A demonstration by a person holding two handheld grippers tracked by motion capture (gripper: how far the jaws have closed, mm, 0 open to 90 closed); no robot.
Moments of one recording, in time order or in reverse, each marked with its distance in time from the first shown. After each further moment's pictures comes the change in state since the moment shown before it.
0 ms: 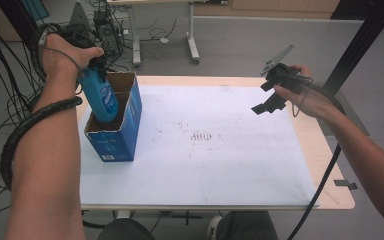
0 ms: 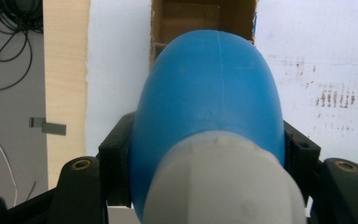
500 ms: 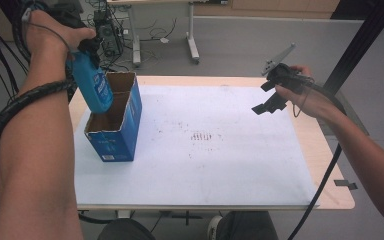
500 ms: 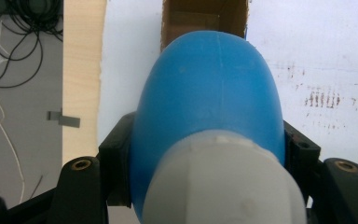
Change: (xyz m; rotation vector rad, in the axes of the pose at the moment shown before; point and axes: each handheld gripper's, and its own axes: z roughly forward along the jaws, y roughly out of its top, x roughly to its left) left arm 0.002 0.001 -0.046 -0.007 0.009 -0.025; right arm 0.000 -0.002 -0.001 -0.012 0.010 -0.001
